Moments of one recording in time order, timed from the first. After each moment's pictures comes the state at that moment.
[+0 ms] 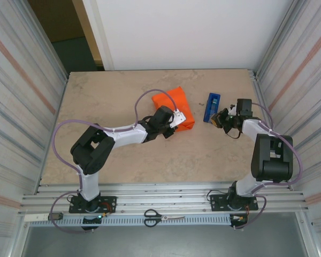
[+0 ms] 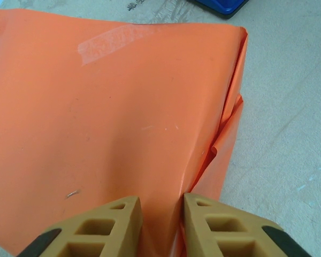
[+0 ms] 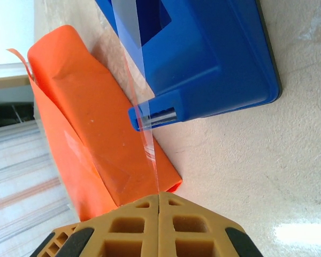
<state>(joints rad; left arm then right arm) -0.81 1.92 1.18 0.00 -0.08 0.37 -0.09 1.57 0.85 -0.19 -0.61 0.87</state>
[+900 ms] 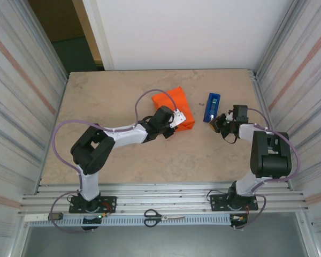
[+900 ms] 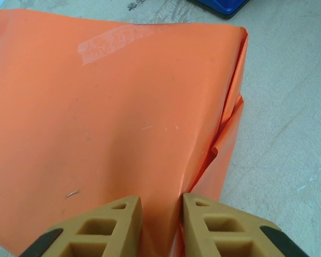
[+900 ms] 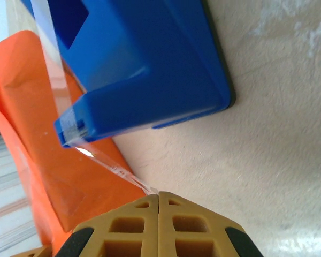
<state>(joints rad) -0.81 1.92 1.18 0.00 -0.08 0.37 -0.06 1.62 0.75 -0.04 -0.53 0.88</state>
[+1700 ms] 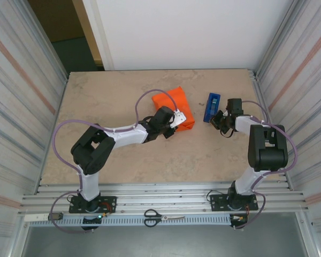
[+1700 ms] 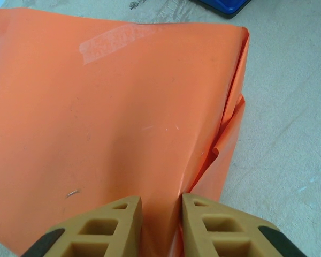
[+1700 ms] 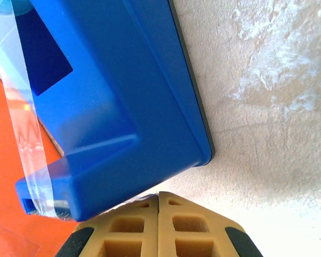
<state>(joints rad) -0.82 1.92 1.18 -0.01 -0.10 0.36 -0.01 1.71 0.90 -0.21 -0.32 0.77</state>
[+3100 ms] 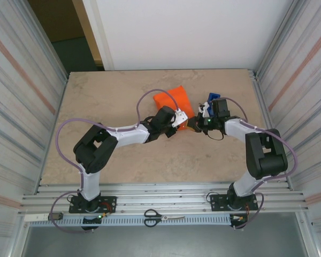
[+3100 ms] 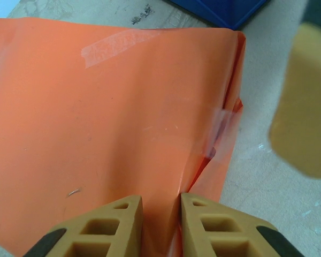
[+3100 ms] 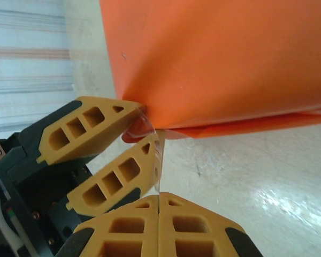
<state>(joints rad) -0.82 1.95 1.20 0.04 -0.10 0.35 0.20 1.63 0.87 -0.11 -0.82 0.70</state>
